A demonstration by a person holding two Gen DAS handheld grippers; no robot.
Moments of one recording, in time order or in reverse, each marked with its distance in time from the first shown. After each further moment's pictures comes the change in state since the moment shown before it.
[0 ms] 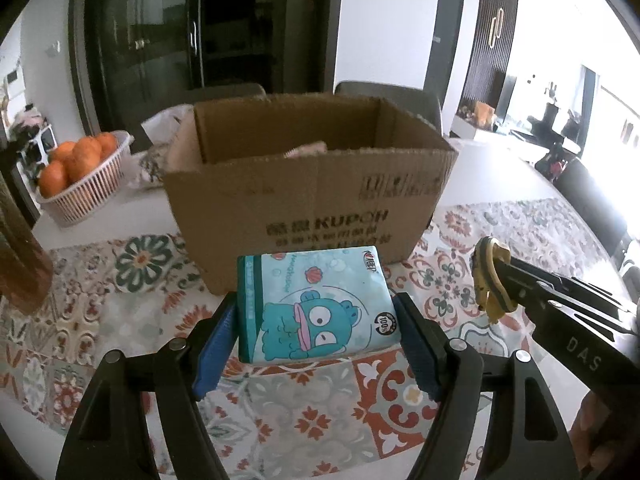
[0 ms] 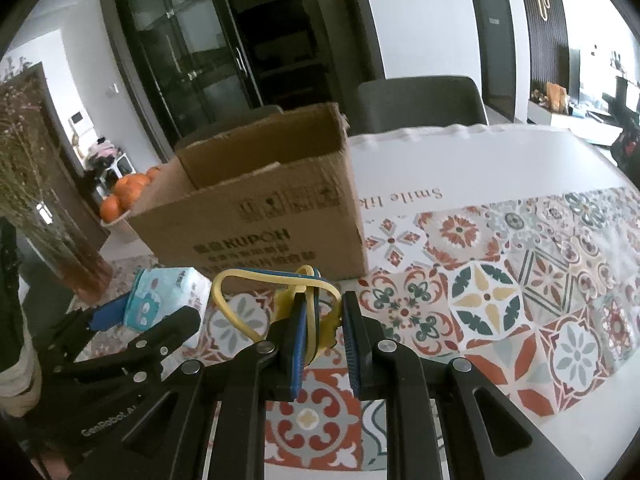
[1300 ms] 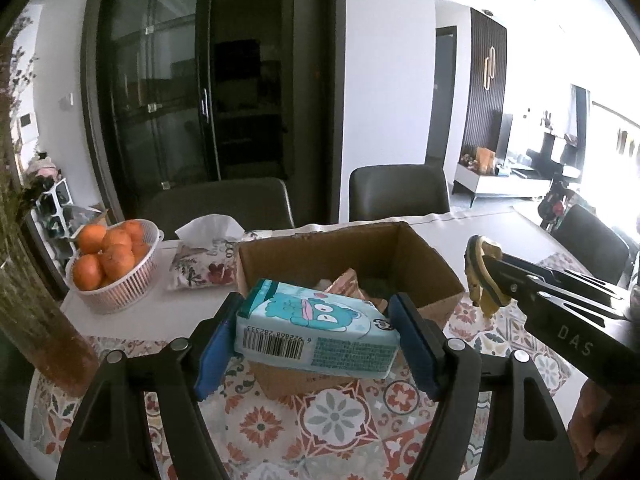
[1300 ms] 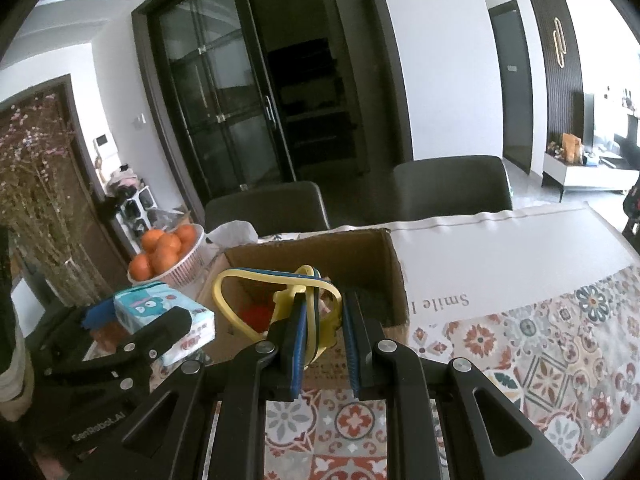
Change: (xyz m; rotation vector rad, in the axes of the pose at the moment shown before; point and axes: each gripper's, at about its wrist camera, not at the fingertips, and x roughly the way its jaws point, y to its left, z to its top) left arm -0.059 0.027 0.089 0.038 -0.208 0.039; right arm -0.028 0.052 0.100 -0.069 -0.154 0.043
